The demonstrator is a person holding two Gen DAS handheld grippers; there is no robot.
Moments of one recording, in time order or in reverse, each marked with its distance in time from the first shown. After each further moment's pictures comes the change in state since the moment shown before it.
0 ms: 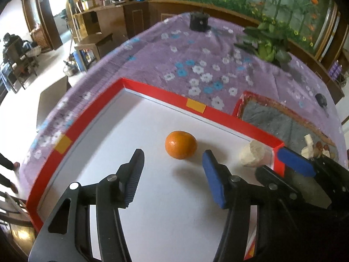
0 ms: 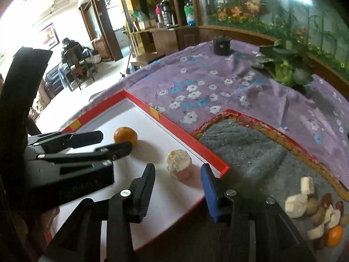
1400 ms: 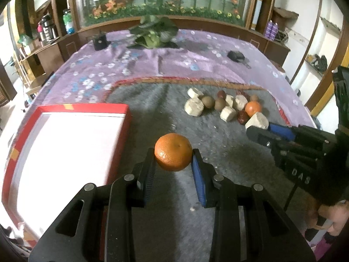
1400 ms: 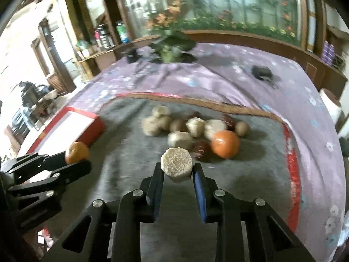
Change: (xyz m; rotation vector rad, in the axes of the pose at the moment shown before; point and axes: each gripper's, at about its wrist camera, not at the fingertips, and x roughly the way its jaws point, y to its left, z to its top) left arm -0.066 -0.145 -0.074 0.320 -0.081 -0.253; right arm -0.122 -0.122 -0.112 0.267 -0.078 -0.220
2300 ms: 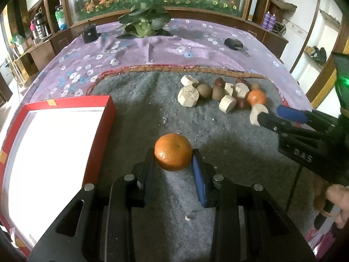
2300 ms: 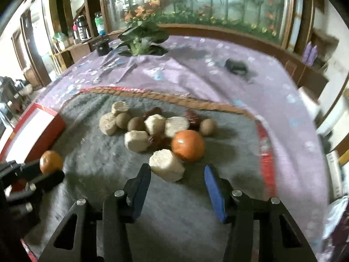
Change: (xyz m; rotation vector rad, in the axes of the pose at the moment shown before) left arm 0.034 -0.016 -0.003 0.032 0.050 -0.024; right arm 0.015 -0.031 0.003 0.012 0.051 -0.215
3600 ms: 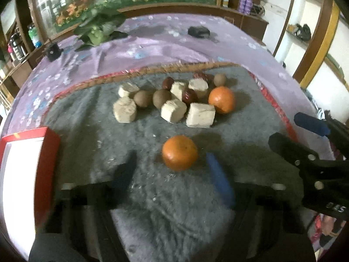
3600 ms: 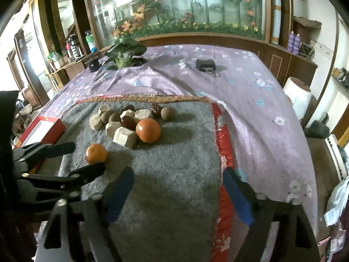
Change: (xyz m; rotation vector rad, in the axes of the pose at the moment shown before) left arm 0.044 -0.071 0.021 0.149 0.067 -0.055; right arm -0.037 -0.055 -0.039 0.112 -0.055 0.042
